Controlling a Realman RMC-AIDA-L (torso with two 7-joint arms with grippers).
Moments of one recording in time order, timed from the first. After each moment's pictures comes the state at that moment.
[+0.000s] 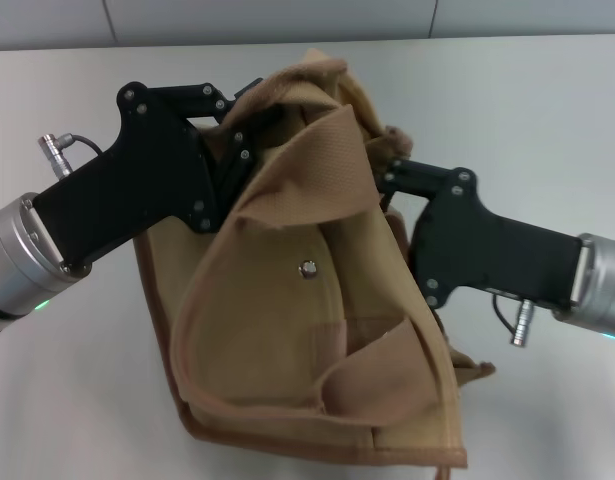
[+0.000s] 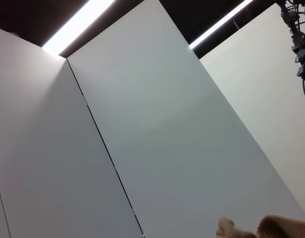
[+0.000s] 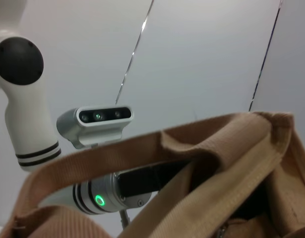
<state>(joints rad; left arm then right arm) -0.55 -2.08 0.77 0.16 1.41 1.91 -0.23 0.37 2.09 -1.44 -0.52 -1.07 -1.56 0.49</state>
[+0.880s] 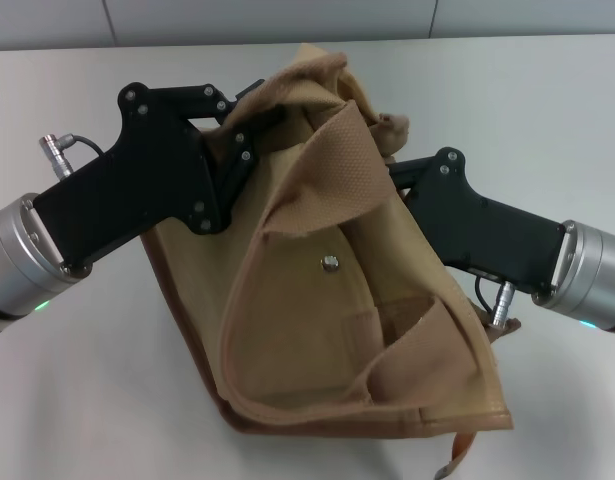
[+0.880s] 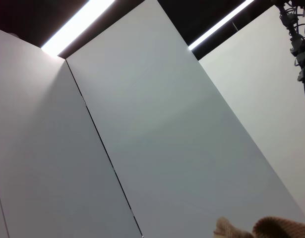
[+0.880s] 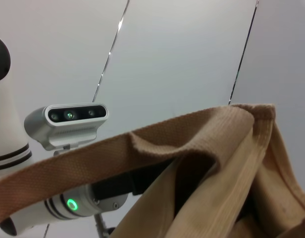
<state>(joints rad) -0.55 -2.08 0.77 0.16 1.42 1.91 -0.24 0.37 2.09 -1.55 -0.51 -0.91 -1.50 0.46</state>
